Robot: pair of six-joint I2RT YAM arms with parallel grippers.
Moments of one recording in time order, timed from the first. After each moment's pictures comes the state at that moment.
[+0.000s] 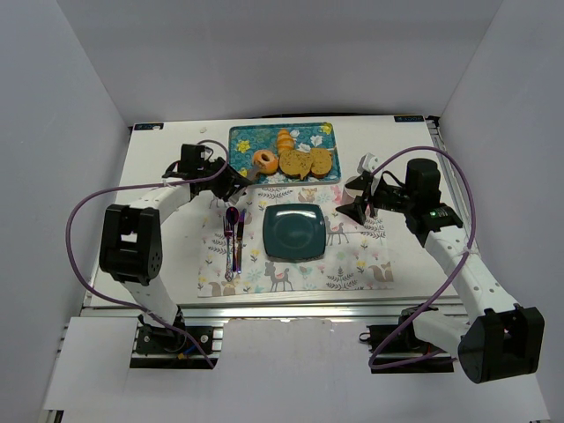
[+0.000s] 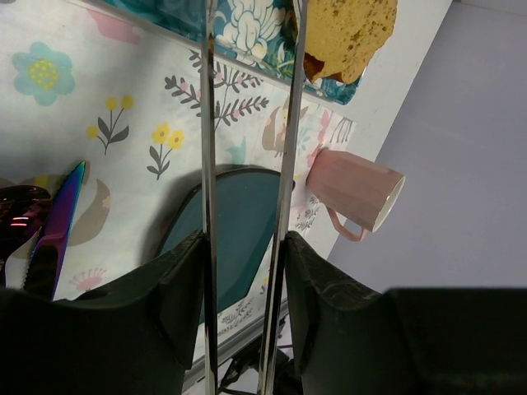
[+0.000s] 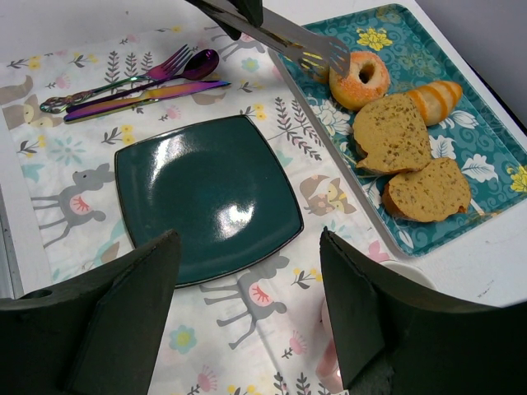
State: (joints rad) left arm -0.16 1.75 1.15 -0.19 0.52 -0.99; right arm 0.22 1.10 0.87 -0.19 -0.89 -0.50
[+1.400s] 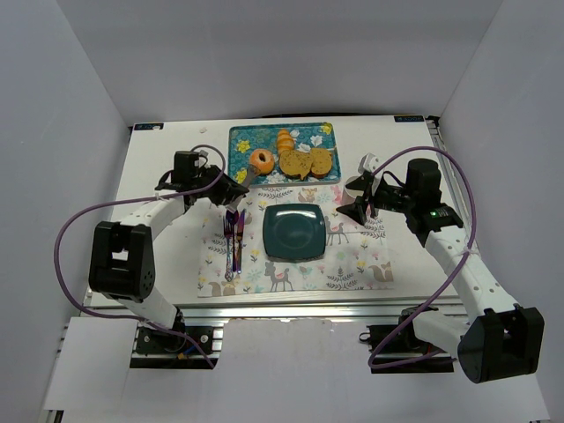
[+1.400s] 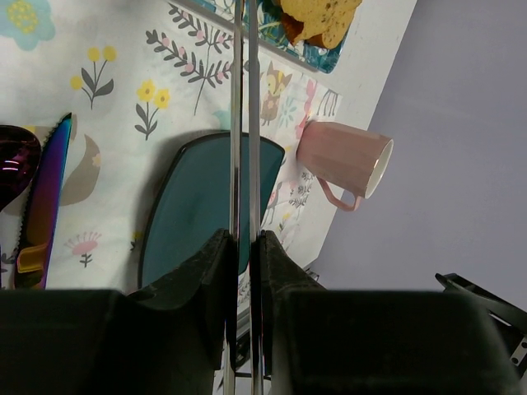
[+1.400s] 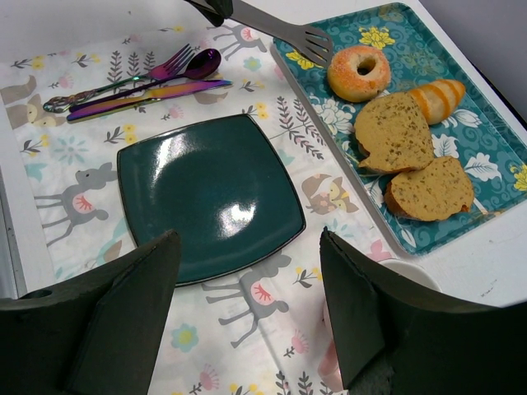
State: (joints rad) left arm -0.15 1.61 1.02 -0.13 0.56 -0.98; right arm 0.21 1.10 0.87 -0.19 -0.90 -0.50
